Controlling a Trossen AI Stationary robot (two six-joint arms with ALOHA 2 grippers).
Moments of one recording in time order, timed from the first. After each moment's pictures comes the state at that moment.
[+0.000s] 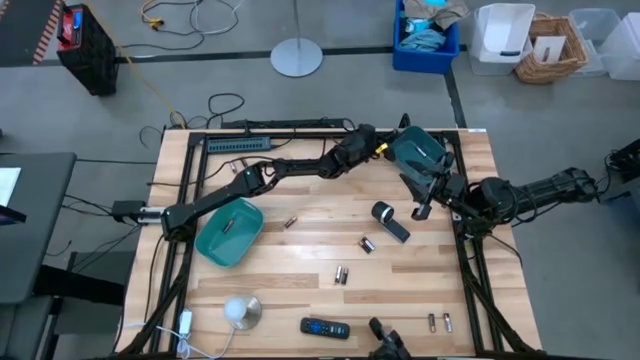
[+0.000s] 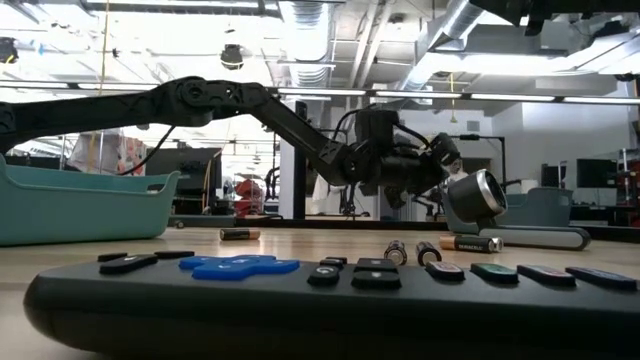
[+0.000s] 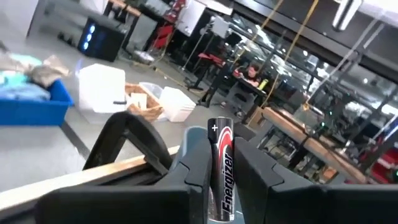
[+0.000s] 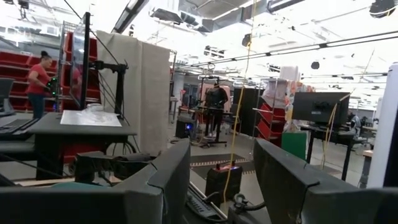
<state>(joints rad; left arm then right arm) 0.38 2.85 2.36 0.63 -0.23 -0.54 0.21 0.59 0.36 0.64 0.66 -0.36</state>
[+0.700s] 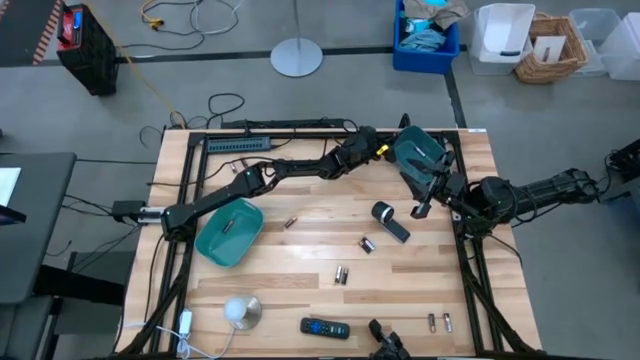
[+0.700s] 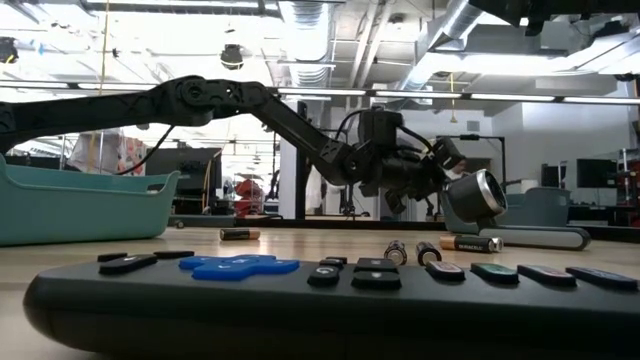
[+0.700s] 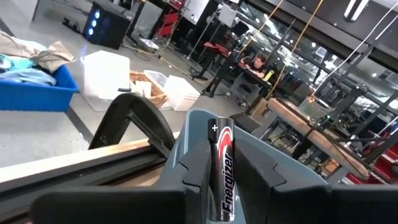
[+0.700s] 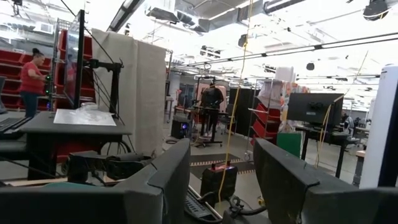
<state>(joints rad) 0.37 2.85 2.36 0.57 -0.23 -0.55 0.20 0.59 0.36 0.64 0.66 -0.37</state>
